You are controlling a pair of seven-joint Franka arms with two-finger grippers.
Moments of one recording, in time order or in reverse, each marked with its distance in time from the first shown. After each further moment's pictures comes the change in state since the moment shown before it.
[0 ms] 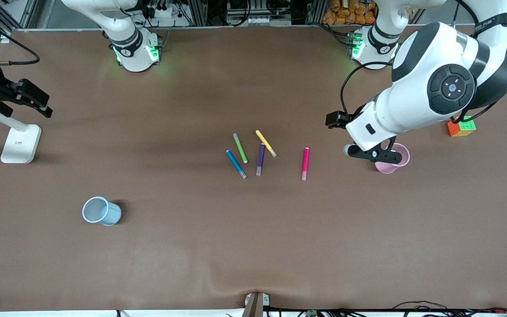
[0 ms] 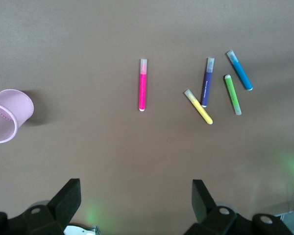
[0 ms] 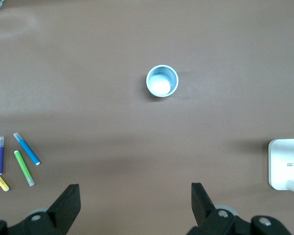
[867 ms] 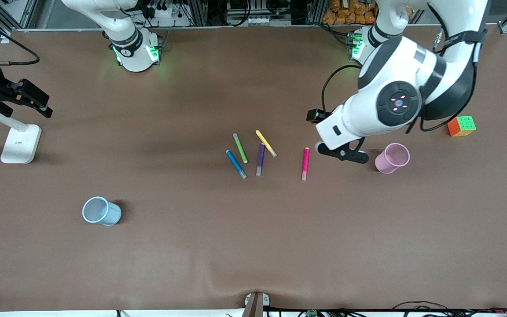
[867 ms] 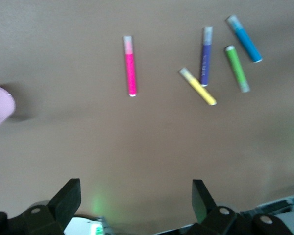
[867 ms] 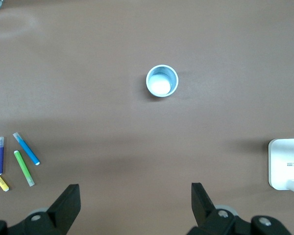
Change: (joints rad) left arm -0.097 0.071 0.000 0.005 0.050 -0.032 0.019; right arm 0.000 0.000 0.000 0.000 0.000 0.000 0.000
